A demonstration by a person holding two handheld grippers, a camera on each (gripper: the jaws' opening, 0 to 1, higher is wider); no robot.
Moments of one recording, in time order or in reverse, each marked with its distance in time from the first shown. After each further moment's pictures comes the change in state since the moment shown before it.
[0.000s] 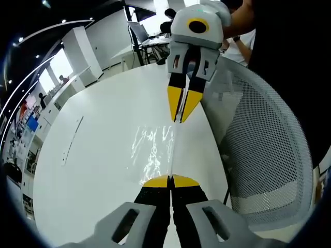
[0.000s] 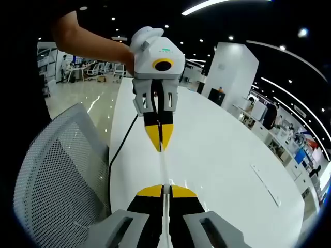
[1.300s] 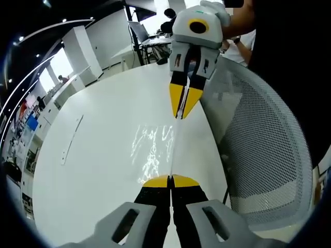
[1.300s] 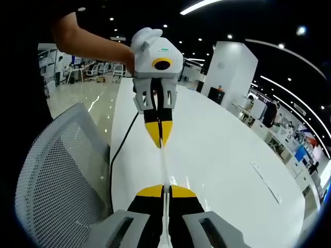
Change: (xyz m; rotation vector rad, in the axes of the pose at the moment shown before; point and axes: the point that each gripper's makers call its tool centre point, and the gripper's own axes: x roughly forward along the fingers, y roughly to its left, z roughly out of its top) left arm -0.001 -0.001 -0.002 -0.004 0.002 -0.002; right arm -0.006 0.001 -0.005 0.013 0.005 0.000
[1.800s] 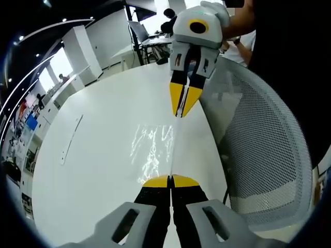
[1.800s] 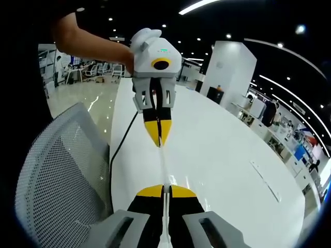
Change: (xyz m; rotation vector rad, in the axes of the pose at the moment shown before) left arm 0.001 0.000 0.000 -0.002 0.001 -0.005; right arm -0.002 0.000 -0.003 0.008 0.001 -0.005
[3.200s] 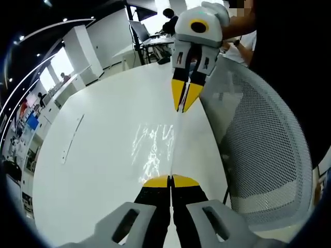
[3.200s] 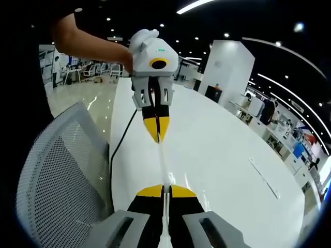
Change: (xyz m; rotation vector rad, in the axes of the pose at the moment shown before) left arm -0.001 0.001 0.000 -0.005 0.002 0.009; right arm -0.008 -0.001 -0.005 0.012 0.007 -0.012
